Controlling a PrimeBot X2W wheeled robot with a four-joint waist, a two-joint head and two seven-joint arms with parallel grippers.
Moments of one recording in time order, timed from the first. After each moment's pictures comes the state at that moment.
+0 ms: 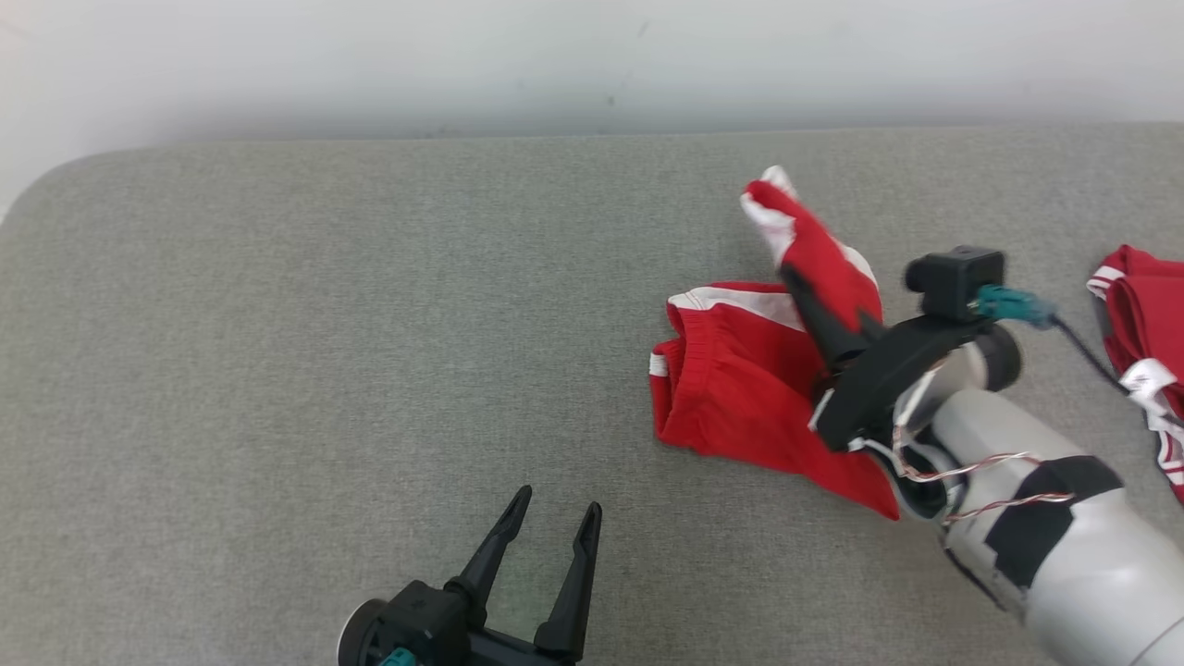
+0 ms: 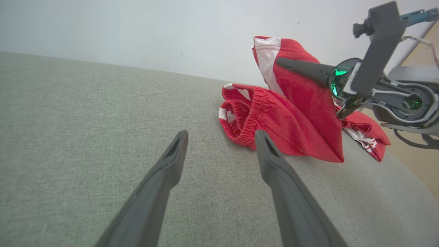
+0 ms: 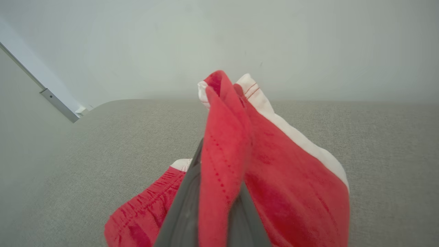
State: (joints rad) left arm -0.22 0.10 -0.58 0.03 -0.40 0.18 -0.24; right arm -0.87 -0.45 1.06 0.64 1.03 0.13 -0.21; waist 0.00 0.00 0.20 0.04
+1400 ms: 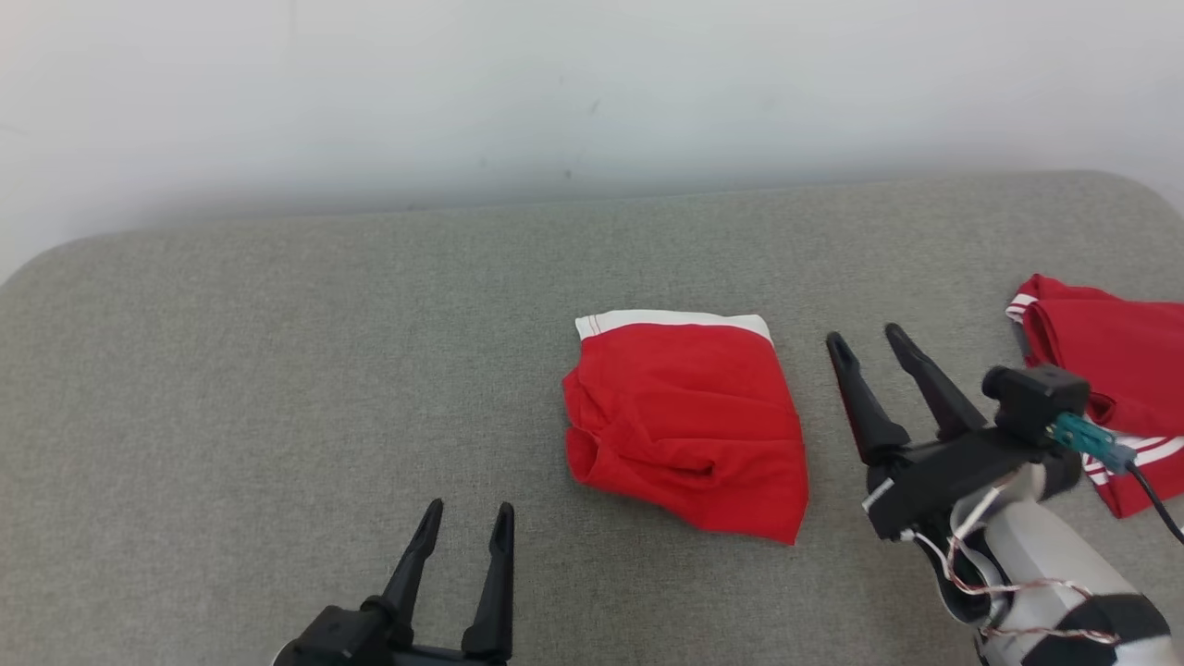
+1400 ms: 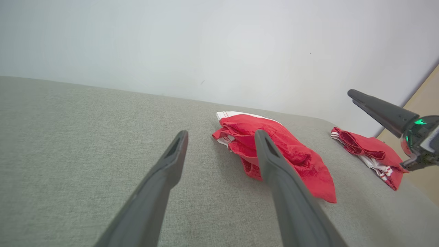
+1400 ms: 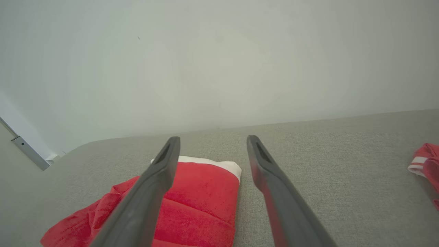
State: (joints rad) left arm -0.15 0.12 -0.48 -0.01 -0.42 0.24 -0.26; right arm -0.52 -0.41 0.64 0.43 0.72 0.13 -0.26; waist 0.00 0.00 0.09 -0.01
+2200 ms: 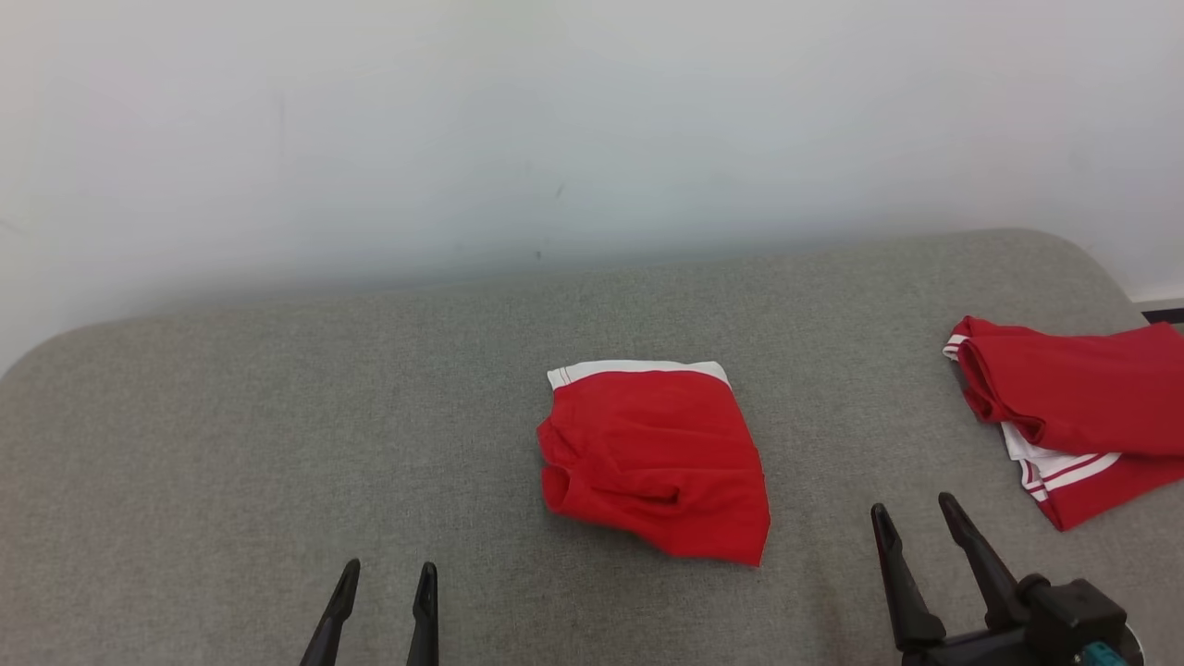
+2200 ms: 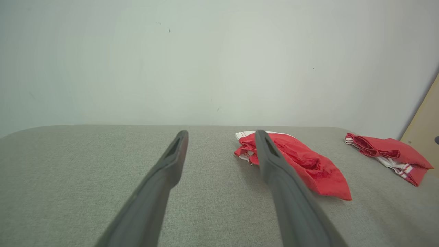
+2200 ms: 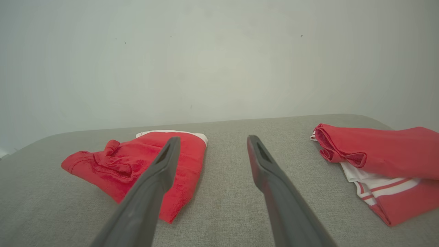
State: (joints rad) left arm 0.05 0.10 -0.25 -0.12 -0.21 0.15 -0.26; right arm -0.02 -0.27 0.29 0.10 0.28 0.13 -0.26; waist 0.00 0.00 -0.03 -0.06
